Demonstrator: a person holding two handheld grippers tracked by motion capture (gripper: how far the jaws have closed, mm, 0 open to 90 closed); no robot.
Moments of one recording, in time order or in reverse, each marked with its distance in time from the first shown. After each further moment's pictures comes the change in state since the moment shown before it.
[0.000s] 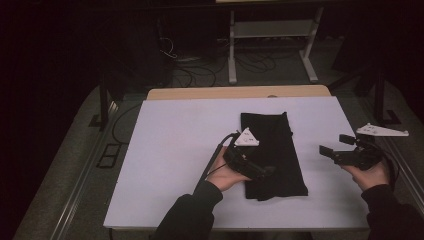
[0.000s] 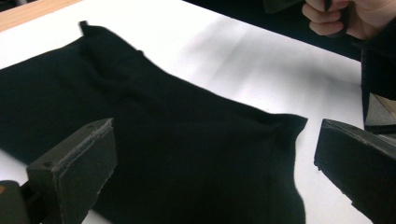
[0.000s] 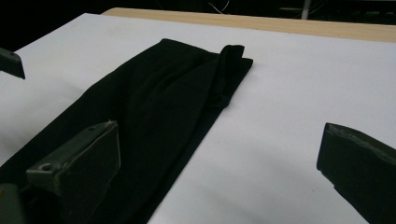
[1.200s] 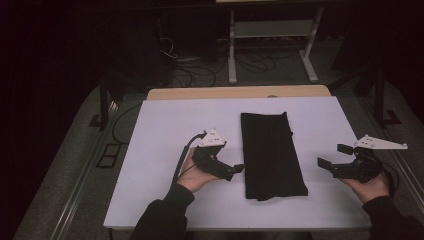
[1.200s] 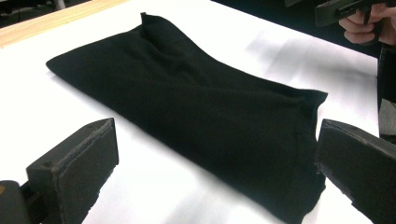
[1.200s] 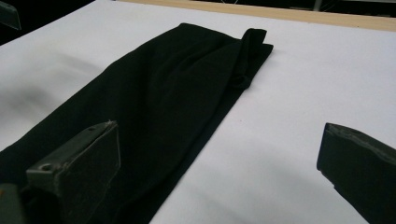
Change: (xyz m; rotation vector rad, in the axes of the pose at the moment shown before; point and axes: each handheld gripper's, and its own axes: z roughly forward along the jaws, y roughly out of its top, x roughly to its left) left arm 0.027 -0.033 -0.062 -0.046 0.067 -0.038; right arm 0.020 -0.021 -0.009 0.005 0.018 -0.046
